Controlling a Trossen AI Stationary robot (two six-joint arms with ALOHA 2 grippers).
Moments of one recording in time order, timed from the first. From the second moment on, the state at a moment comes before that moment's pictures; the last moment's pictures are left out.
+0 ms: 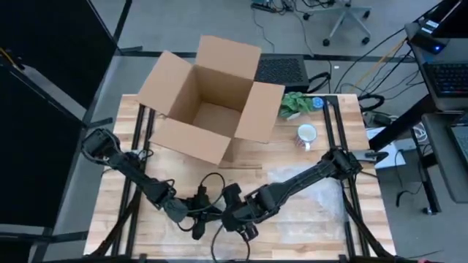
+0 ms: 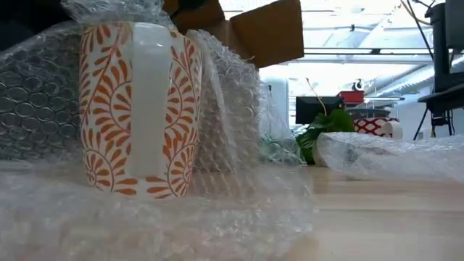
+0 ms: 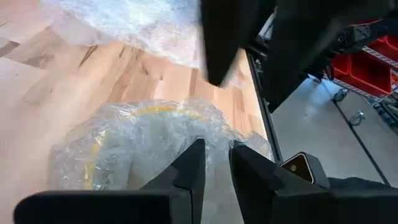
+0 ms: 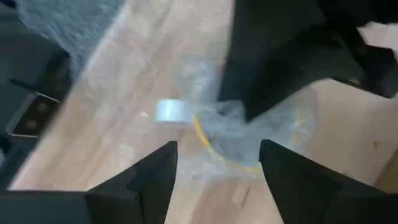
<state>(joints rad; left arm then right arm) -0.65 1.68 0.68 0.52 -0.43 -0.67 0.49 2.17 2.05 -0.91 0.16 -0.05</state>
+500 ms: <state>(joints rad) -0.65 1.68 0.68 0.54 -0.42 -0.67 0.48 2.34 2.05 -0.83 0.19 -0.19</state>
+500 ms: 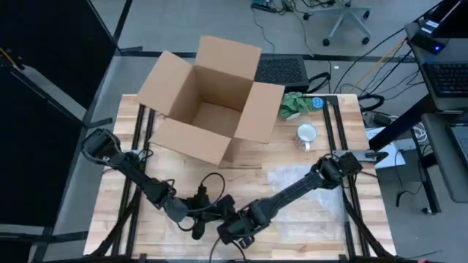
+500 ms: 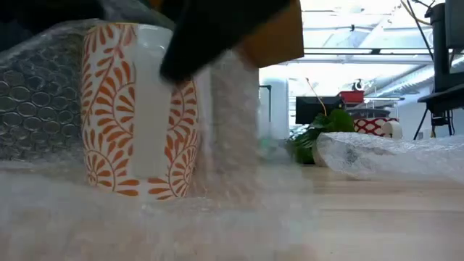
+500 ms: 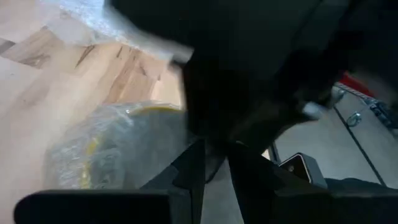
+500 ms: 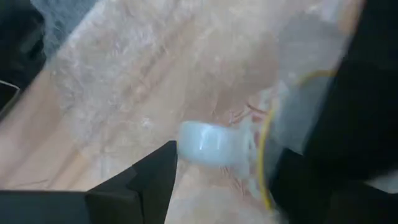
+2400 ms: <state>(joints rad) -0.59 1.65 0.84 0.26 -0.36 -0.65 0.50 2.32 1.94 -0.82 0.21 -0.04</state>
